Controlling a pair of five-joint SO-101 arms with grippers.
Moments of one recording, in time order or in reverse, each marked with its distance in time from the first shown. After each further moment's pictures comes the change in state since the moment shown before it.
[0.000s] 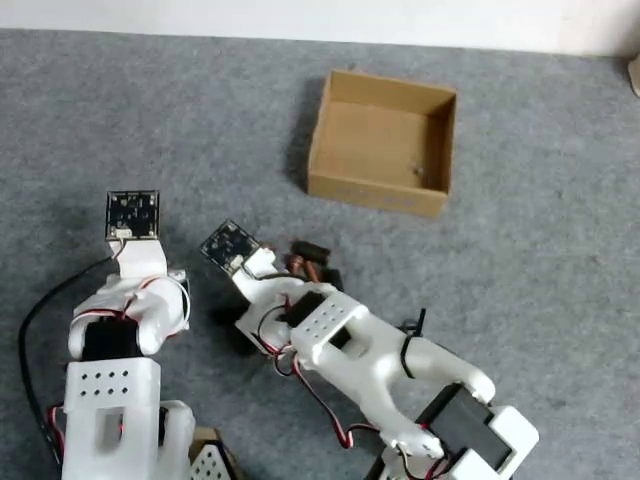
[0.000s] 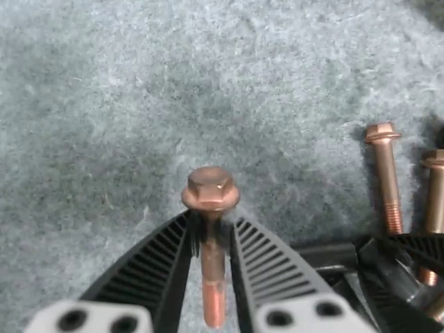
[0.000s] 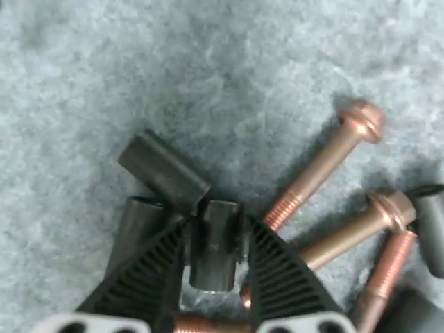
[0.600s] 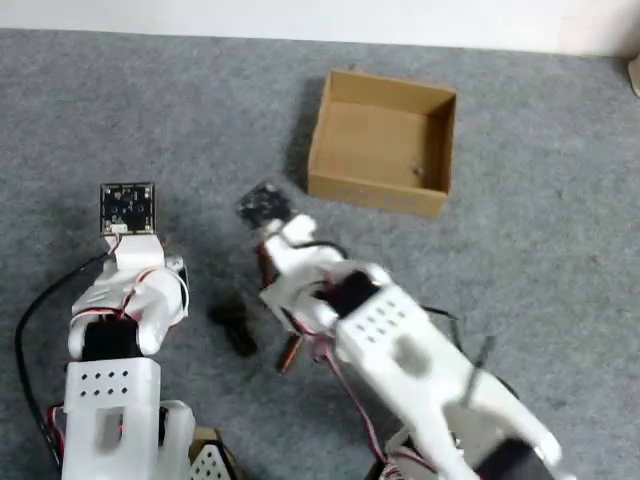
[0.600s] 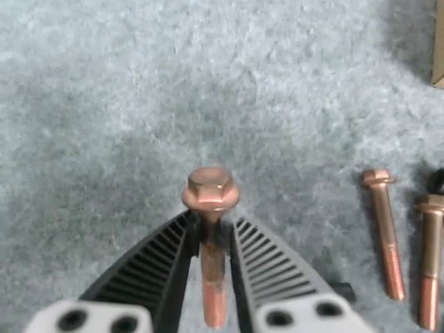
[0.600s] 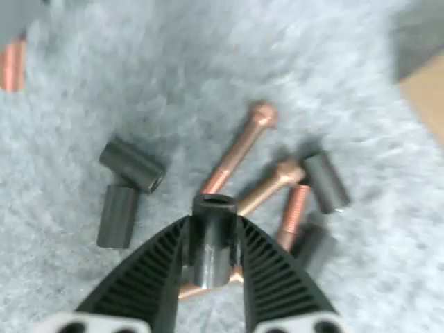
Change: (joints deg) left arm 0.0 0.0 0.0 -7.4 0.0; right arm 8.8 -27.3 -3.0 20.0 0.0
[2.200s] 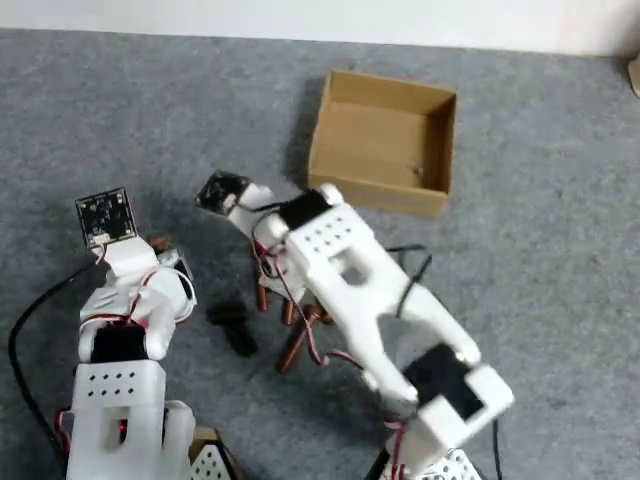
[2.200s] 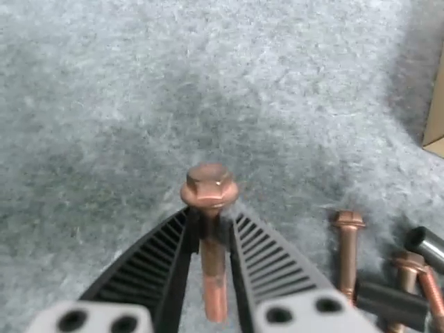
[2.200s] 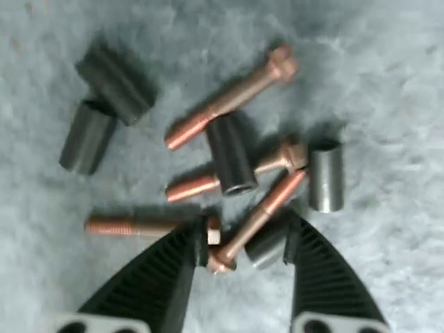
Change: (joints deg) left arm 0.2 0.0 6.6 -11.2 15.0; right arm 2.2 37.6 -40.0 30.4 23.8
